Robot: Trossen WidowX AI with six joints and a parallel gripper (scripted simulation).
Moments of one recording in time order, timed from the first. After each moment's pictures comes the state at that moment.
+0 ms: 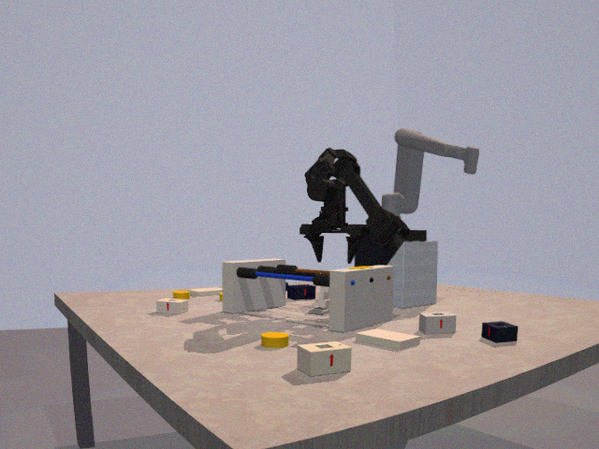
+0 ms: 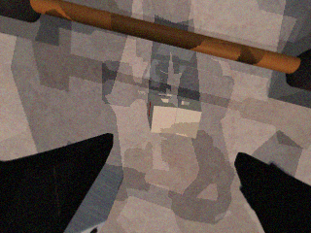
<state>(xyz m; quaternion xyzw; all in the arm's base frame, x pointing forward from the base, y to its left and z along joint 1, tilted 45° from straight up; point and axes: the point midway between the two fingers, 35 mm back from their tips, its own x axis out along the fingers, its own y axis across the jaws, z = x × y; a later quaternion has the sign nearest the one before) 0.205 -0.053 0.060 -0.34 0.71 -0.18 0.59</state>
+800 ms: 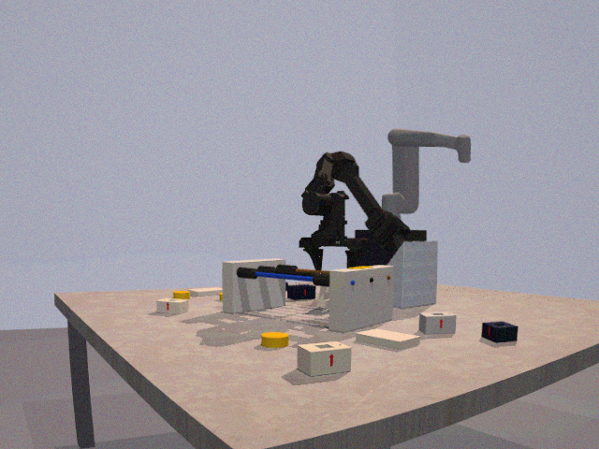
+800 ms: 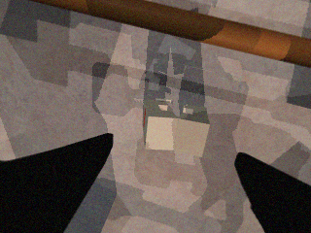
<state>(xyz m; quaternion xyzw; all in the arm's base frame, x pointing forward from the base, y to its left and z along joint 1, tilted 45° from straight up) 0.203 -0.079 0.037 -0.34 0.71 -0.18 0.59</state>
